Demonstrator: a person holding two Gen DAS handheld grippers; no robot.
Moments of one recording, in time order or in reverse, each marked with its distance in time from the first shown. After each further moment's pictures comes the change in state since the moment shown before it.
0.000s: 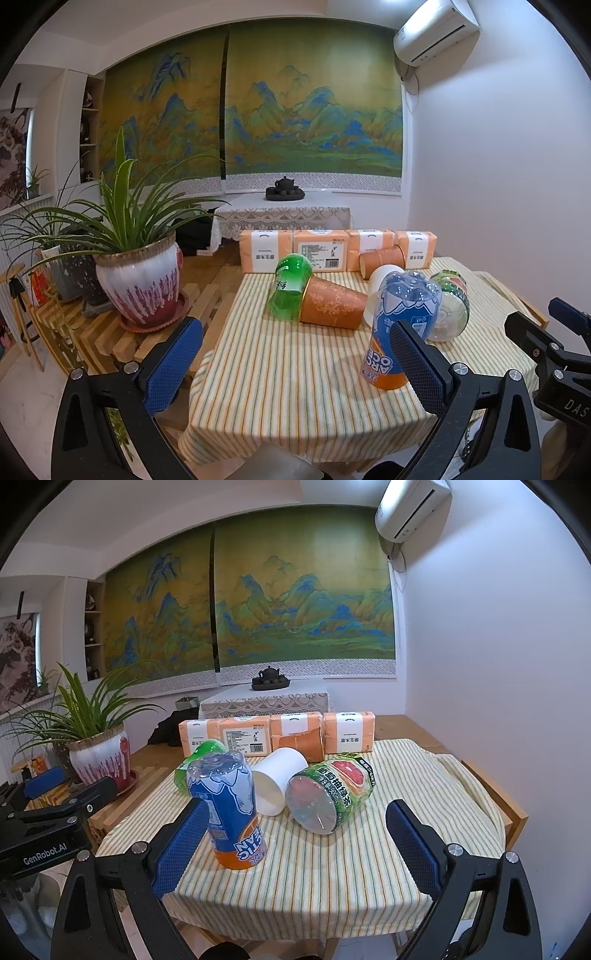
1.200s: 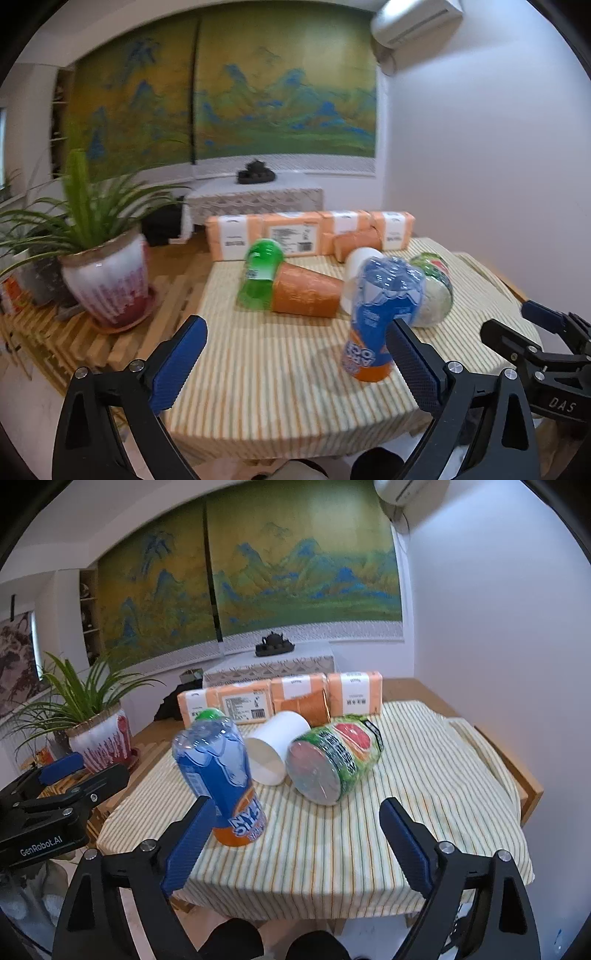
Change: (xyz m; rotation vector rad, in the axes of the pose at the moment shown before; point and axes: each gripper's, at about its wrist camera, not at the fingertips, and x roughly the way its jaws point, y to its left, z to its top) left arm 0.020 -0.004 0.004 0.028 0.065 -0.093; right arm 0.024 -0.009 -0.004 0.034 0.138 0.041
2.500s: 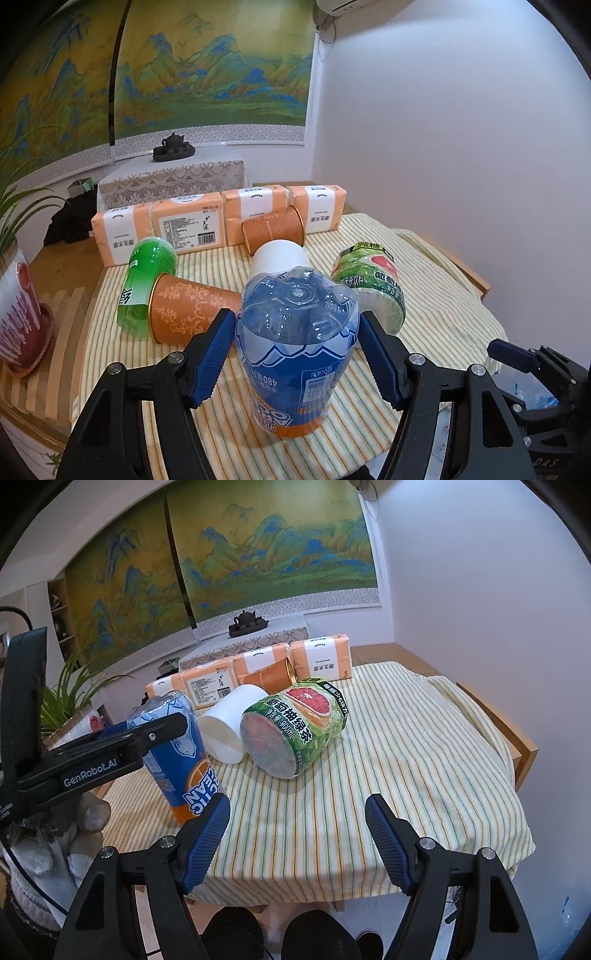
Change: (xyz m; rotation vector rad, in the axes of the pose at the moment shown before) left arm 0.106 -0.063 0.030 0.088 0.144 -0.318; right arm 0.017 -0.043 -0.013 0.125 0.115 -0.037
